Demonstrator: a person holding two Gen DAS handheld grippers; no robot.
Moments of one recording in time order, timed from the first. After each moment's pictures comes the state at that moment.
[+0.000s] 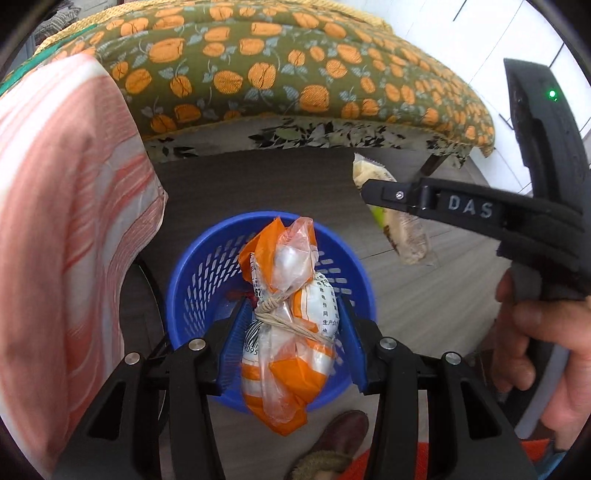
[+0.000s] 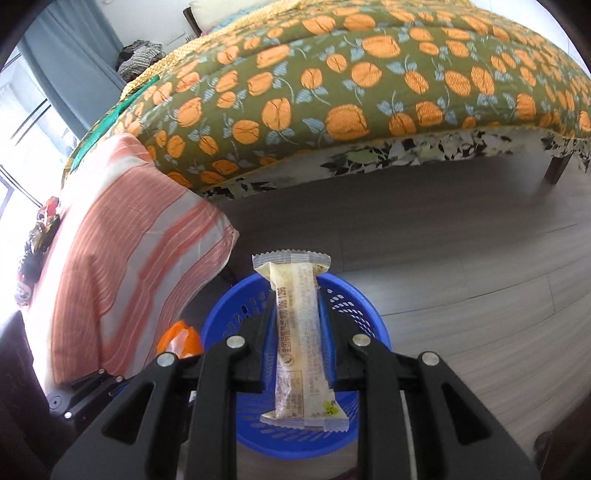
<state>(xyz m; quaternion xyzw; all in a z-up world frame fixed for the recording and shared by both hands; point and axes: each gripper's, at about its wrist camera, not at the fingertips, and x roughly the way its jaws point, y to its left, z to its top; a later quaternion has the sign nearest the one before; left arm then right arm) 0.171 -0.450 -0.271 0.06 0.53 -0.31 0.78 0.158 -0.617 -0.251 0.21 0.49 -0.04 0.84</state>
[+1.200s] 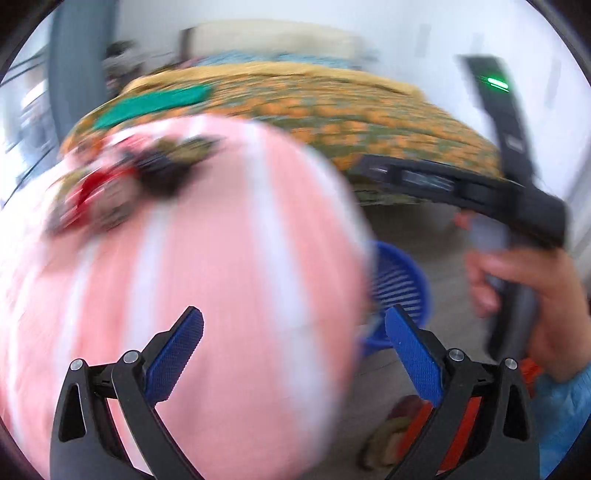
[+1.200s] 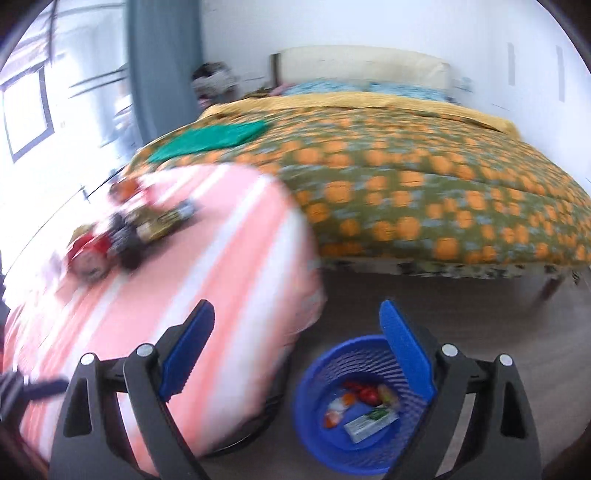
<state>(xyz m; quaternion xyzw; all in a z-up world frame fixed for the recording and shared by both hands) 0.090 -0.212 -0.154 0.05 0.43 -0.21 0.88 0.142 -0.403 -0.133 0.05 0.36 0.01 0.93</state>
